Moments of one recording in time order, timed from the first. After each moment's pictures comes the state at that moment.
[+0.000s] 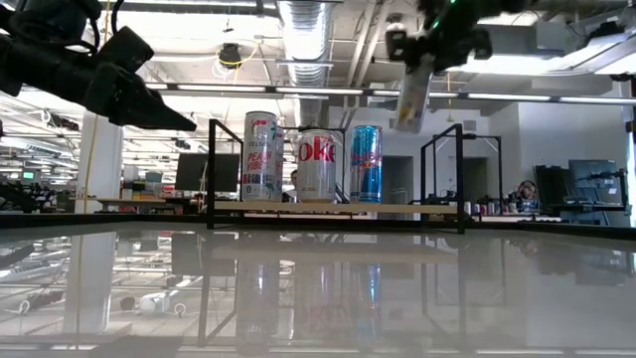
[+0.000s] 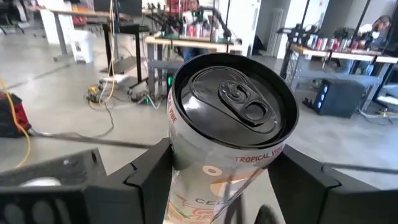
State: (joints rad) left arm 0.16 0.48 0.15 0.16 -0.20 0.16; right arm -0.22 1.31 0.99 0.11 1.26 0.16
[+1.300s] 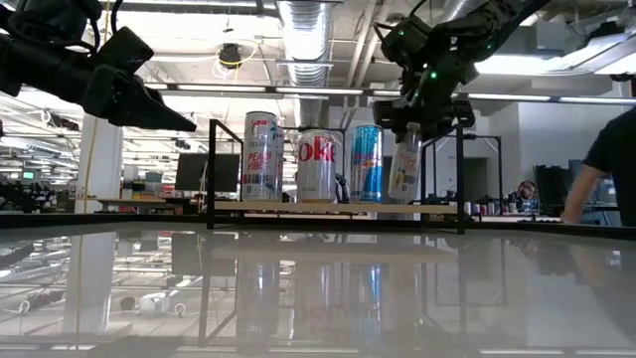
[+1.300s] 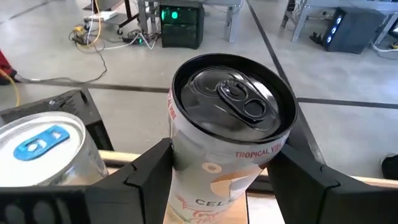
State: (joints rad) left arm 0.16 0.48 0.15 0.15 -0.19 0.18; right arm -0.40 1.57 1.00 -0.14 0.98 0.62
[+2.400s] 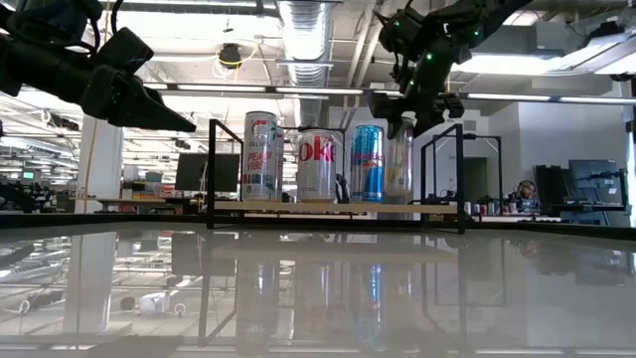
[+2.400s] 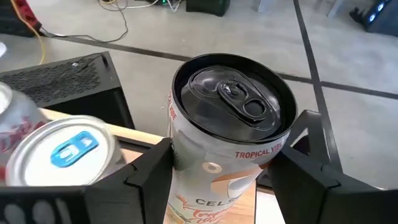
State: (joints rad) left arm 0.16 0.48 0.15 0.14 -0.19 0.19; right arm -0.47 1.56 1.15 -0.31 0.78 0.50
